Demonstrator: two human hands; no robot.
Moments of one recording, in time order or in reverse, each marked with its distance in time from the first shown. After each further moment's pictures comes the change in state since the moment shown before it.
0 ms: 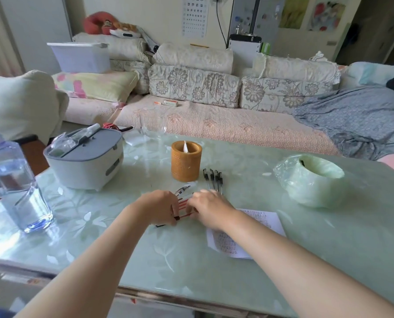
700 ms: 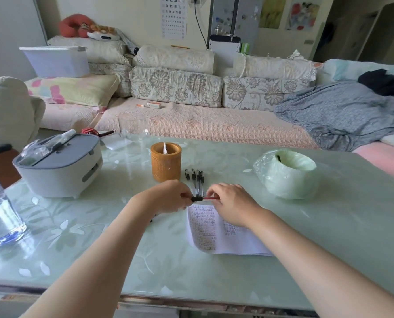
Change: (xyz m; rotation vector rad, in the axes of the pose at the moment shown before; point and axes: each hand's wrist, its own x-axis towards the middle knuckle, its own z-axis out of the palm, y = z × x) left_hand 0.016 0.073 -0.026 -0.217 -0.035 0.156; right_hand -0.075 0.057 -0.044 0.224 0.116 0.254
